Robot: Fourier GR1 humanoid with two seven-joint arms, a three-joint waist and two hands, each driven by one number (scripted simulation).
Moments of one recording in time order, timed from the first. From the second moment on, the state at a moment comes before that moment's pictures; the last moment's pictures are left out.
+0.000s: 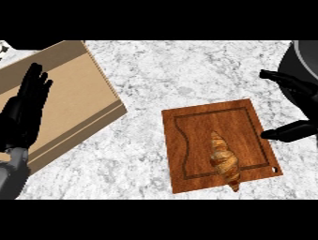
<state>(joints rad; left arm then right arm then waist) -0.22 0.48 -0.17 -1.56 0.38 0.39 0.10 -0.44 -0.57 0.13 -1.07 -0.10 0.34 -0.76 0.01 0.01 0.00</state>
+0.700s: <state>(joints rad) -0.18 0.47 -0.14 -1.59 0.37 0.38 0.10 -0.52 -0.74 0.40 -1.37 0.18 0.53 -0.43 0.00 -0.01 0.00</state>
